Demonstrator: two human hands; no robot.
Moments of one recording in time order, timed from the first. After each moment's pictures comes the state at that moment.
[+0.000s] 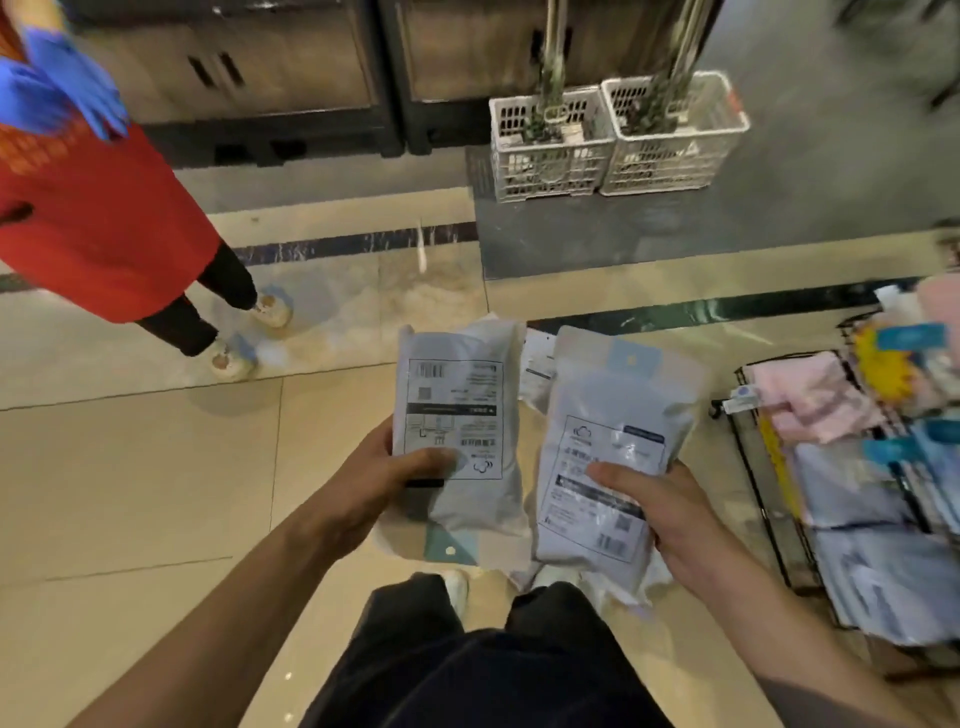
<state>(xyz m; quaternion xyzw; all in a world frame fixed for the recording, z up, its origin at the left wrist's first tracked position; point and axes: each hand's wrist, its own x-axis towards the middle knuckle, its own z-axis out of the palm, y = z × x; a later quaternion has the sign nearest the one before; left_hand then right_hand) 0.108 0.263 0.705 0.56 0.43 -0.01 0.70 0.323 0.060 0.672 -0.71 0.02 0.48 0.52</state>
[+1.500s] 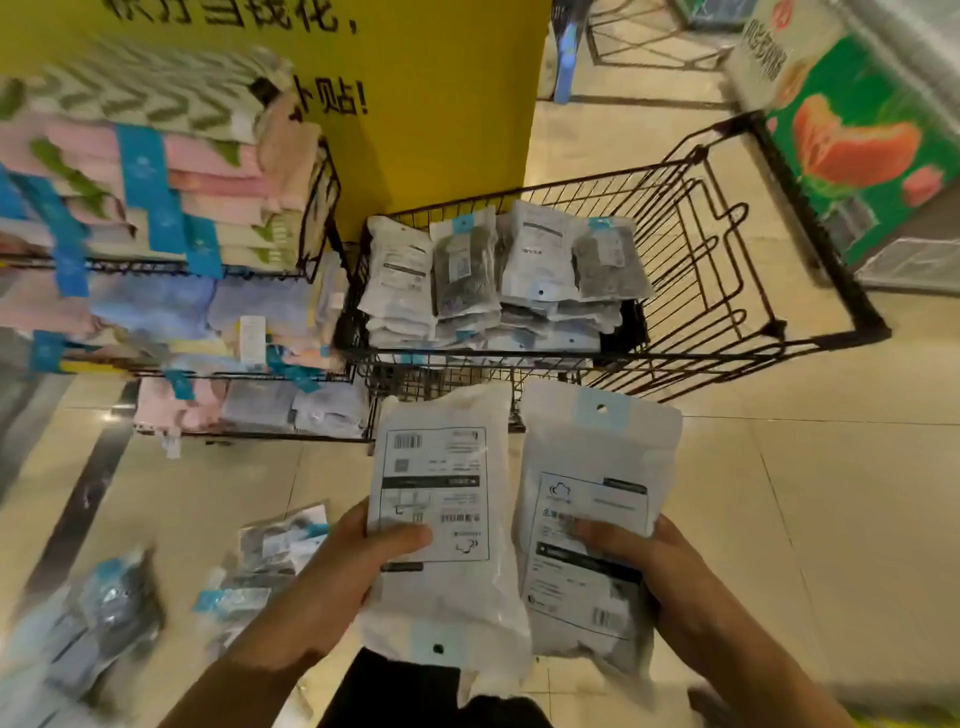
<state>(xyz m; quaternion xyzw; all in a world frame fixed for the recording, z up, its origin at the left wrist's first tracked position) 0.268 -0.360 0.716 0.62 0.06 -0.46 0.64 0.116 -0.611 0.738 -0.54 0.40 0.06 0.73</state>
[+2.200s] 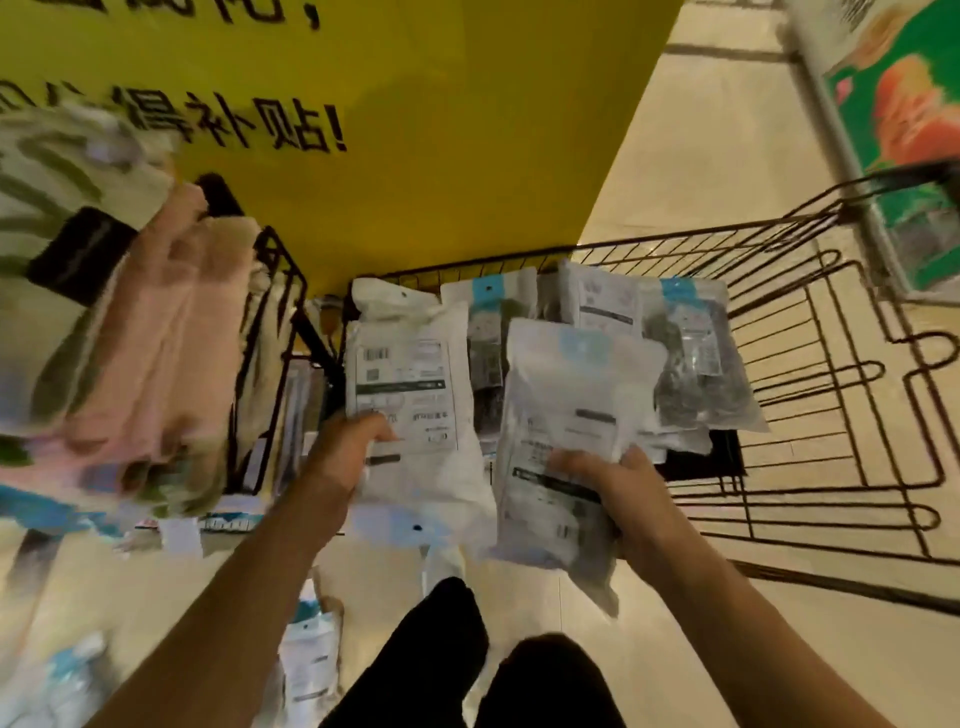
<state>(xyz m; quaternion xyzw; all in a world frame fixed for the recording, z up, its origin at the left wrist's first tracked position) 0.642 -0.523 0.636 0.71 0.20 -0.36 0.57 0.480 -0.738 0.660 -0.59 0.46 0.04 0.67</state>
